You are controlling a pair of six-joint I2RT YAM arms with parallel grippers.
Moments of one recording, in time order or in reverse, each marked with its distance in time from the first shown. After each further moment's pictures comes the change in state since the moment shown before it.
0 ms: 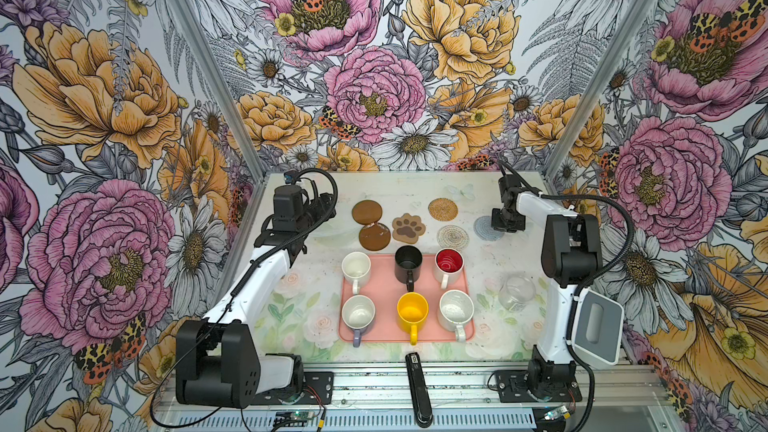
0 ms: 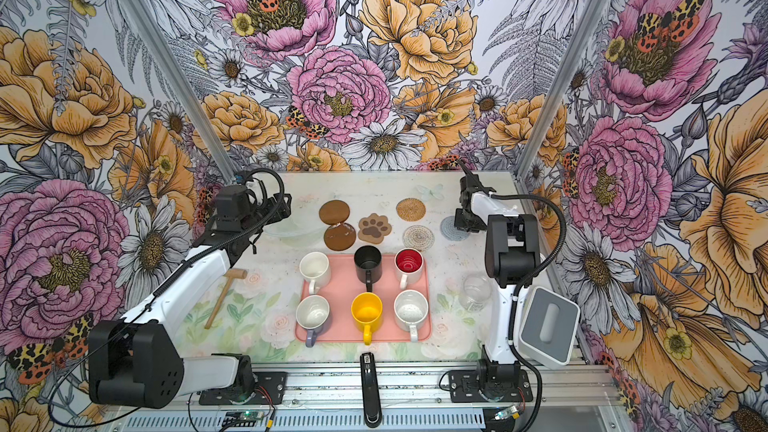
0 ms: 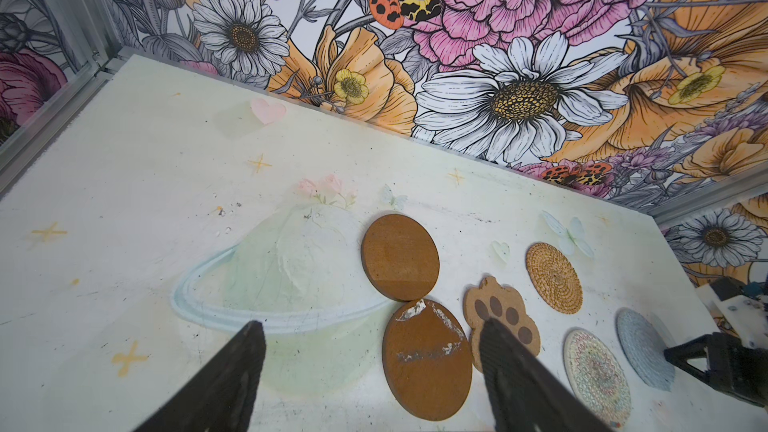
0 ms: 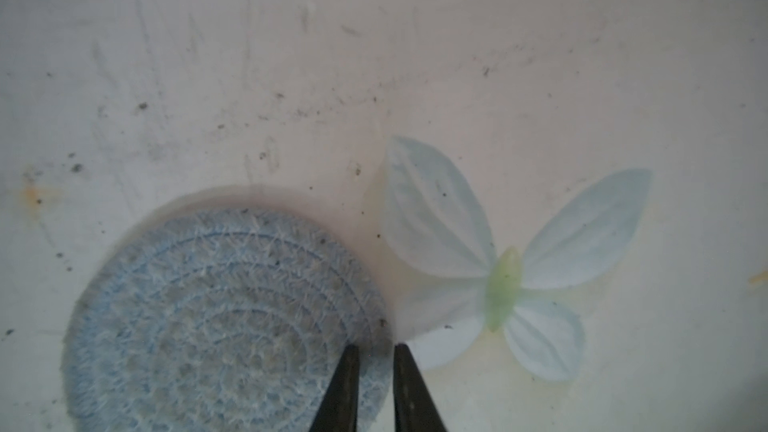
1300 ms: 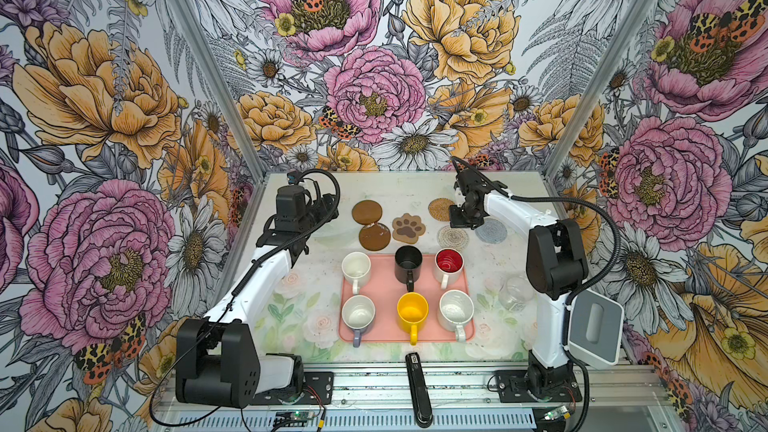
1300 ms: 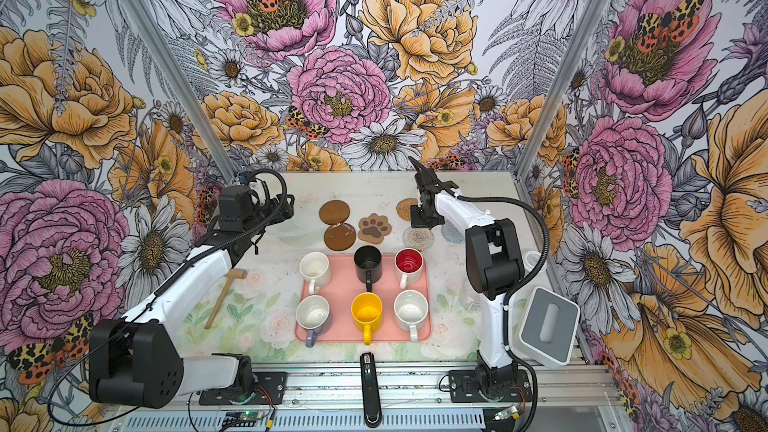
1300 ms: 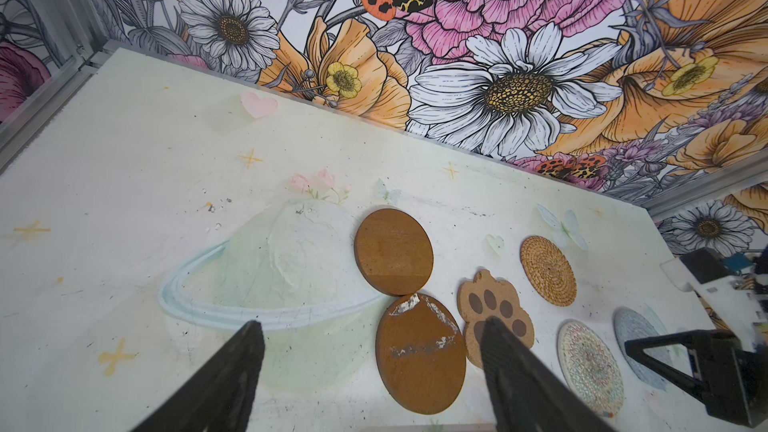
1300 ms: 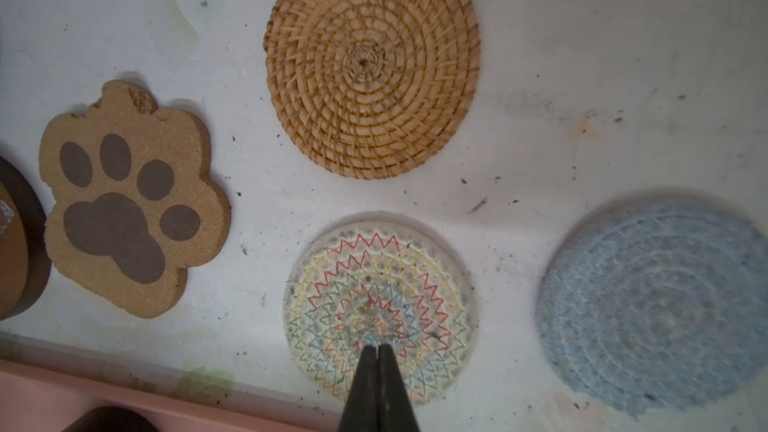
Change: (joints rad) left arm -0.021 0.003 0.000 -0.003 0.000 -0.004; right arm 0.292 -0.063 0.072 -0.064 -0.228 -0.004
